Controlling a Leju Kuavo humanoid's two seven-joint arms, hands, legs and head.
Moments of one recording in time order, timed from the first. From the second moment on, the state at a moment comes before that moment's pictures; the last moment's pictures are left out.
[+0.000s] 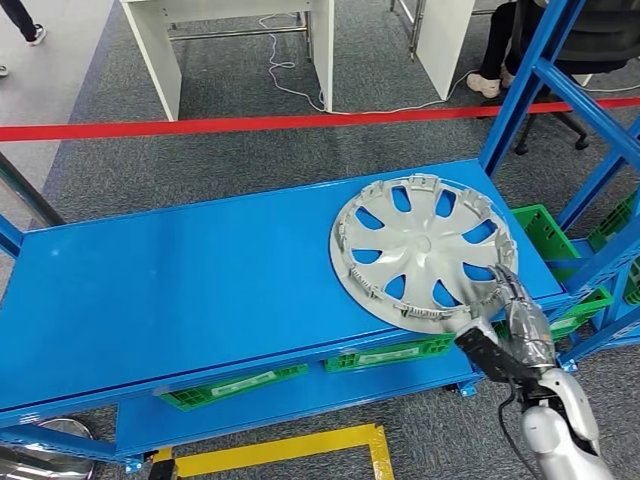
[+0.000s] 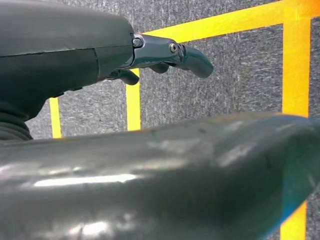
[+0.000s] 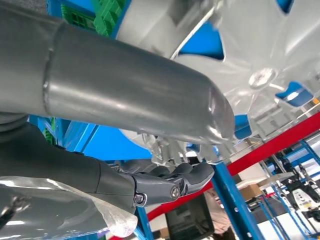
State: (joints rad) left arm -0.08 -0.18 0.74 -0.23 -0.63 0.16 -0.26; right arm 0.00 -0.25 0.16 -1.45 0.83 -0.29 -0.38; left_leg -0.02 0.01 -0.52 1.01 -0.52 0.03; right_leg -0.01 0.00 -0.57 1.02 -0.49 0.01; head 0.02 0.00
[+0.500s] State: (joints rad) left arm -0.08 -0.18 0.72 -0.23 -0.65 0.16 -0.25; right arm 0.04 -0.25 0.22 -1.48 0.86 -0.31 -0.36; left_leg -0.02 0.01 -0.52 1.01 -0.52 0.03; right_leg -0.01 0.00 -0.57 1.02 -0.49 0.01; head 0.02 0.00
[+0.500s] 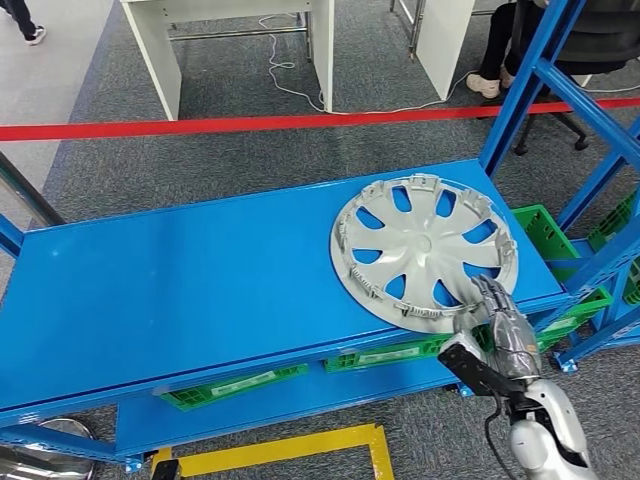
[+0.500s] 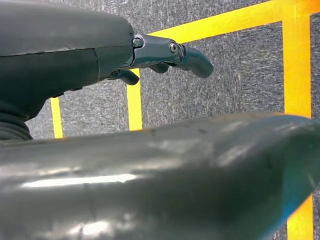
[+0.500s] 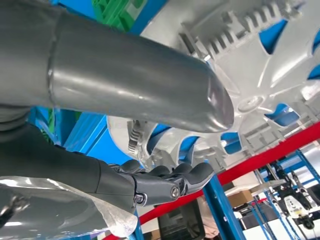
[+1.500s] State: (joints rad) left arm -0.07 -0.18 0.73 -0.23 -0.64 0.16 -0.22; right arm -0.28 -0.19 0.50 -1.11 0.97 -0.24 -0.22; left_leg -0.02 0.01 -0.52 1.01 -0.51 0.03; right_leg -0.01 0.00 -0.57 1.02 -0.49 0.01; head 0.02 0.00
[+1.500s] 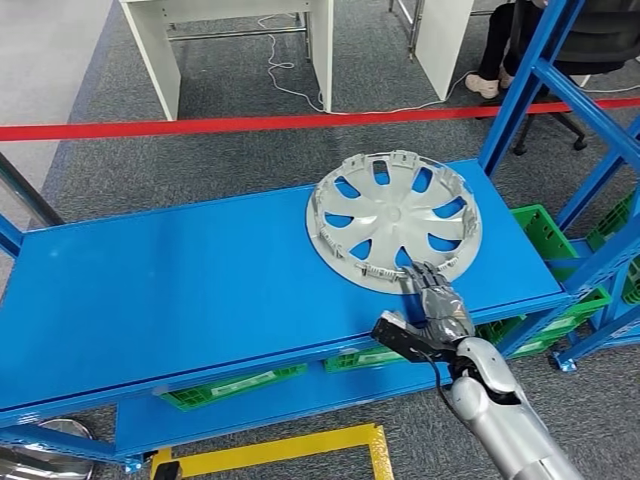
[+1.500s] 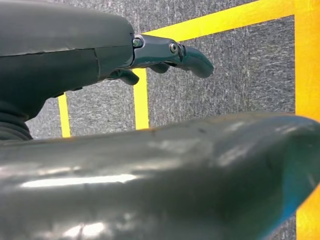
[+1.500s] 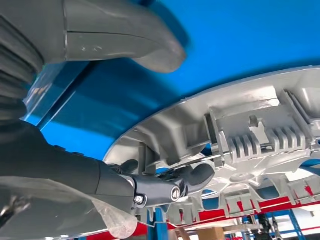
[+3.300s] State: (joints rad) left arm -0.07 -0.18 0.77 -0.23 -0.69 0.15 -0.23; right arm -0.26 -0.16 0.60 -1.27 1.16 -0.38 -0.16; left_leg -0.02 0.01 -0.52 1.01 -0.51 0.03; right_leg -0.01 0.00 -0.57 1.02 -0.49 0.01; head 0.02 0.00
